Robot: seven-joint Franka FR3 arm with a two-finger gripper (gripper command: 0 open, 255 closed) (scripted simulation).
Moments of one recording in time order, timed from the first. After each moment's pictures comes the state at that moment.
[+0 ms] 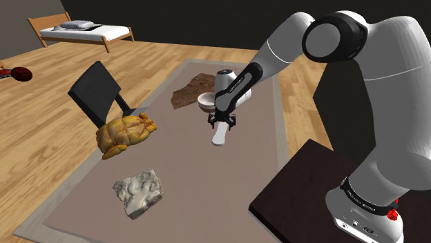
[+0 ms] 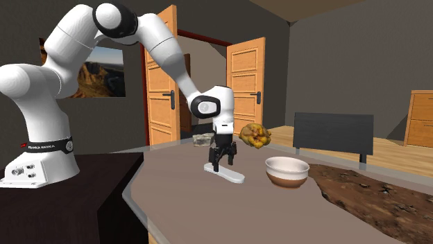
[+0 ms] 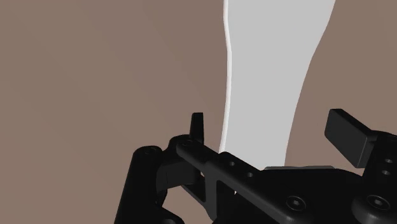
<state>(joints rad) -0.06 0.68 0.10 -1.89 -0.08 2.58 0.97</state>
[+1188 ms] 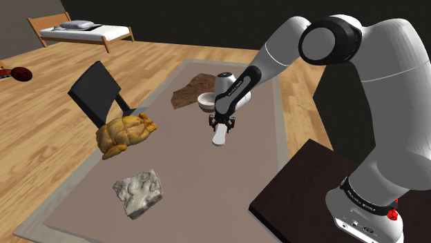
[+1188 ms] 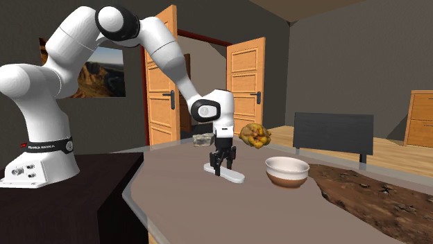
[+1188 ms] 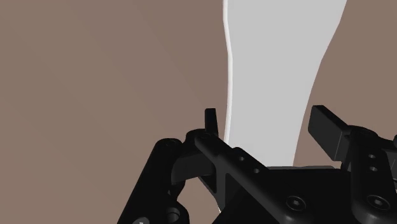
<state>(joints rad) -0.06 0.71 0.09 -1.88 -0.09 2.60 0.97</state>
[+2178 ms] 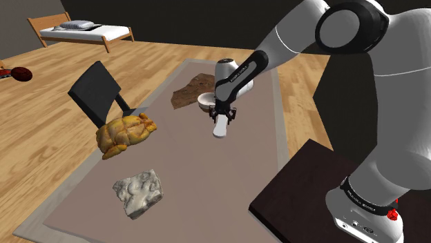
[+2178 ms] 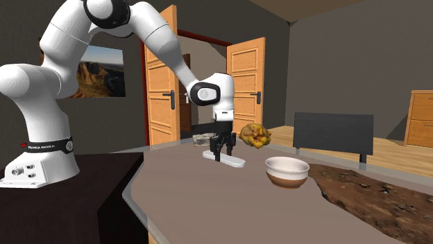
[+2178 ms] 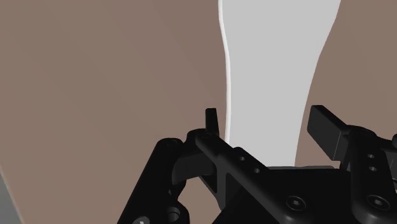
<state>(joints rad) -0.07 0.58 0.11 -1.92 -0.07 2.50 0.96</state>
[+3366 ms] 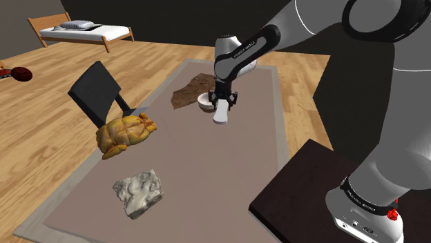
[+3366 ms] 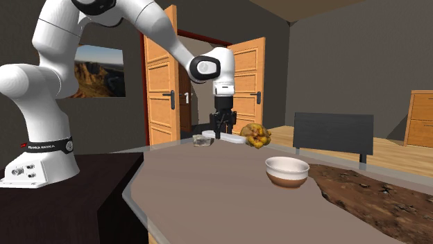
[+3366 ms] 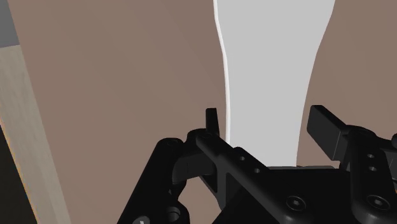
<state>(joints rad) -0.09 0.41 0.13 -1.90 -0.05 2.32 0.95</state>
